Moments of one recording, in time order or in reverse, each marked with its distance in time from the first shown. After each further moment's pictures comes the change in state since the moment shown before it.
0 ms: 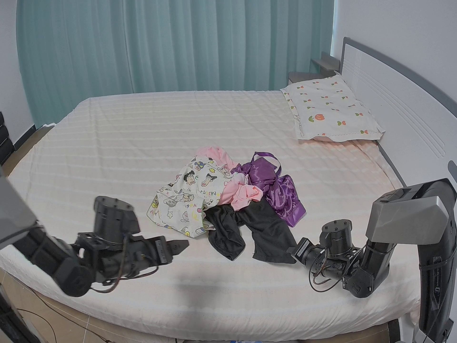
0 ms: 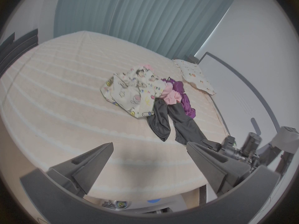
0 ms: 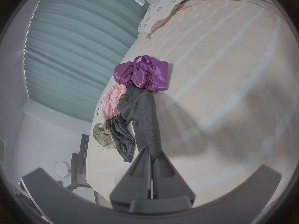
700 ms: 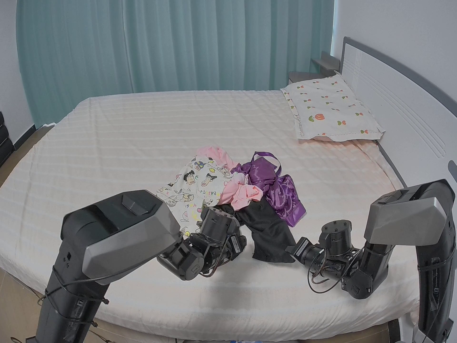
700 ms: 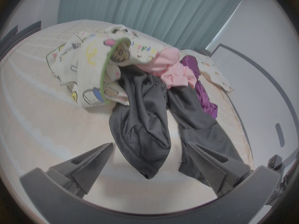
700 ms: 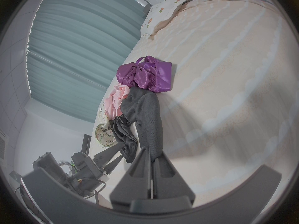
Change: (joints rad) left arm -0.141 0.612 -0.710 0.163 0.161 -0.141; right arm 0.006 0.014 0.004 -0.047 -0.003 -0.004
